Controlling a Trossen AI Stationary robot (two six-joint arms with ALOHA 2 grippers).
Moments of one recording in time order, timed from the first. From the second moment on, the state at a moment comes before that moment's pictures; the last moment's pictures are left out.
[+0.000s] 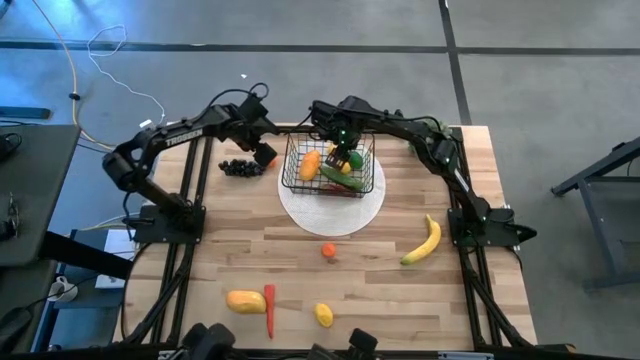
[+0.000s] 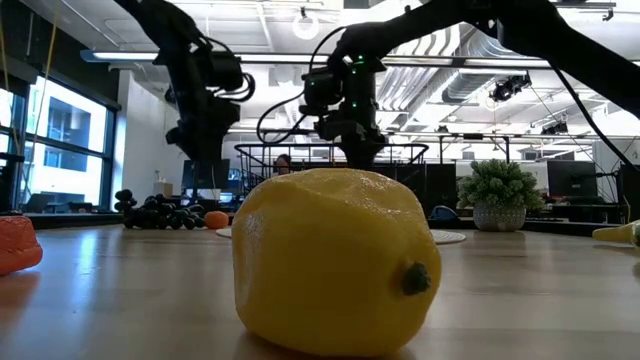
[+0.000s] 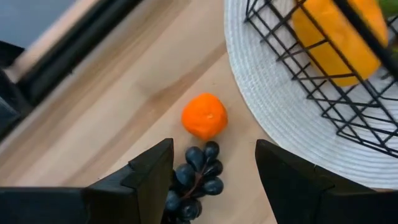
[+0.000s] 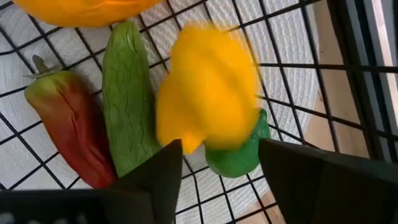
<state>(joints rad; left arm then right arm) 0.90 1.52 1.10 -0.81 0.05 -0.01 -0.48 2.30 2.18 -1.38 0.06 0.00</state>
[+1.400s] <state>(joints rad) 0.90 1.81 1.10 -0.69 0.01 0.07 -0.48 2.25 2.18 -1.40 0.01 0.15</state>
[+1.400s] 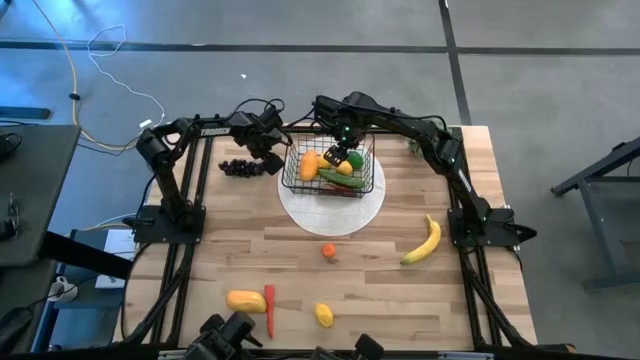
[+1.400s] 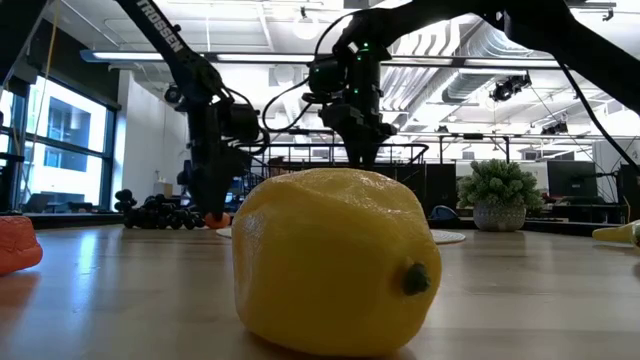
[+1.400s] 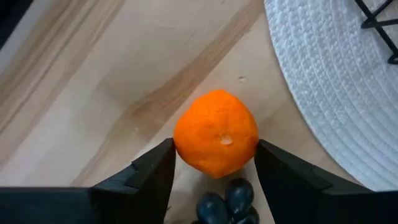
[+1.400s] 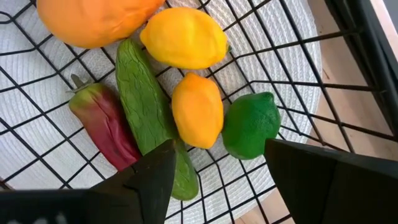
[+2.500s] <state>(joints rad) 0.94 1.56 1.12 -0.72 0.01 0.07 -0.48 2.11 2.18 -1.45 0.07 0.28</state>
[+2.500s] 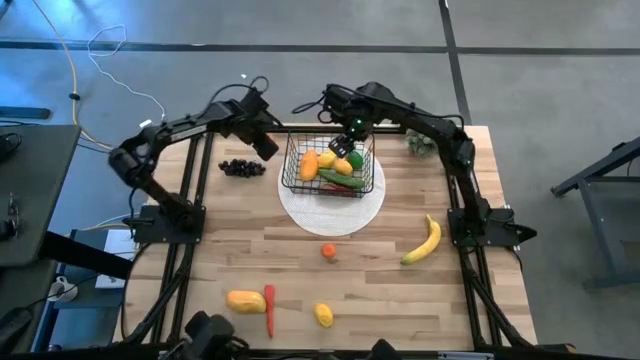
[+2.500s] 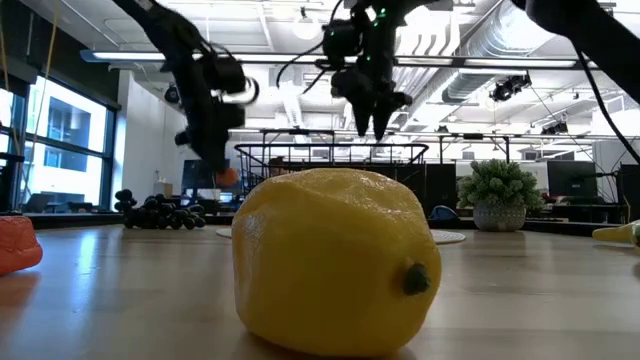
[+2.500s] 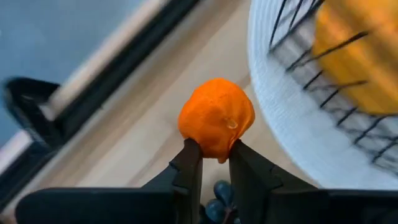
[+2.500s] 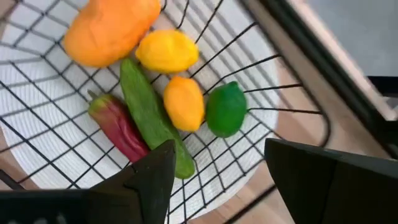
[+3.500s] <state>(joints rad) 0.63 1.37 1.12 -0.58 0.21 -0.01 -0.48 2.03 2.18 -1.46 0.10 0.33</state>
